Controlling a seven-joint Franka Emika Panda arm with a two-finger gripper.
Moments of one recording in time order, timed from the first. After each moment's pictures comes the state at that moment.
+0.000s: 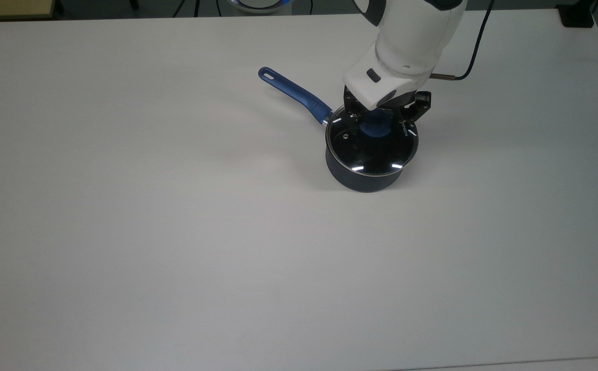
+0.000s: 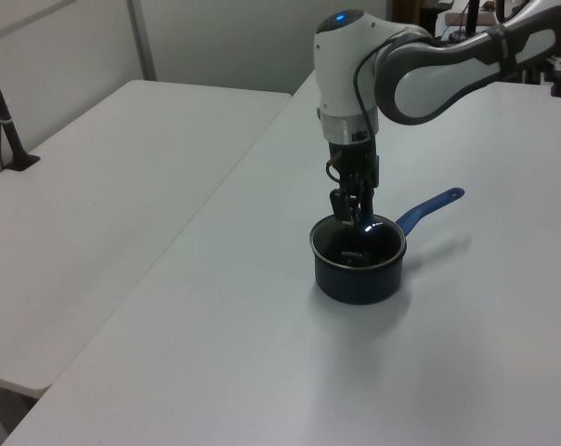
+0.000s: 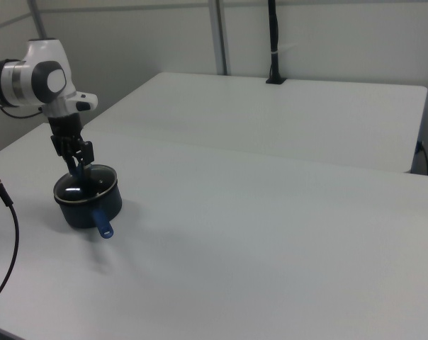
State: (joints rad) arm 0.43 0.40 -0.03 -1.51 0.01 1.82 0.50
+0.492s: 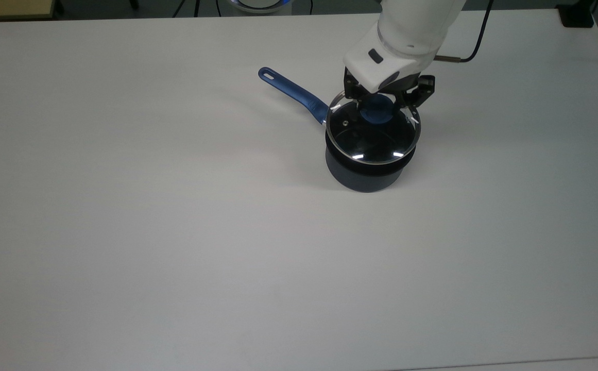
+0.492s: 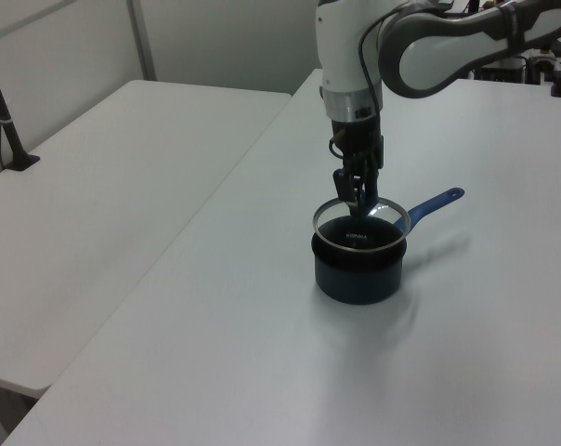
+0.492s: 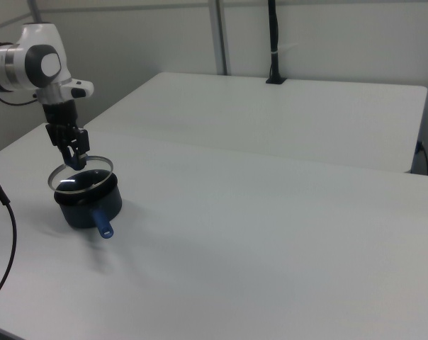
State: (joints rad) arm 0.42 0.37 -0.03 -1.45 0.01 1.72 0.50
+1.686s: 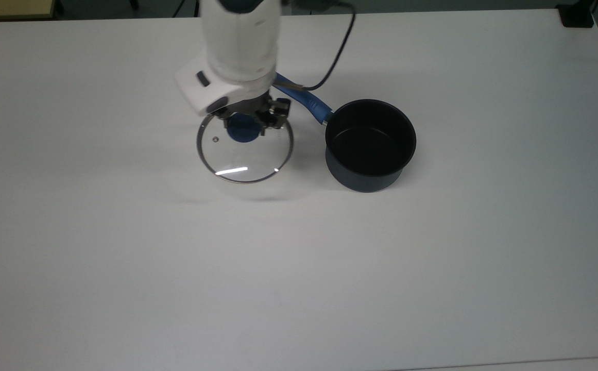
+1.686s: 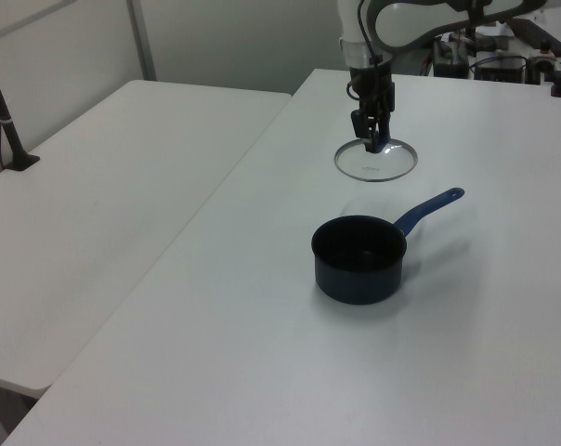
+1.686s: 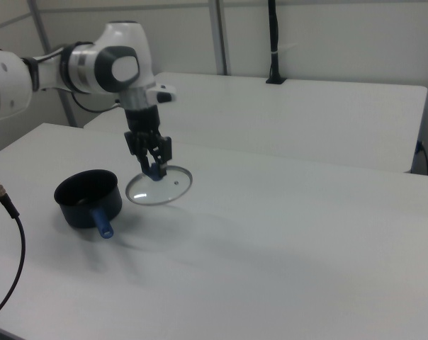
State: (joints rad) arm 0.33 0.38 -0.32 -1.47 0.04 1.72 0.16
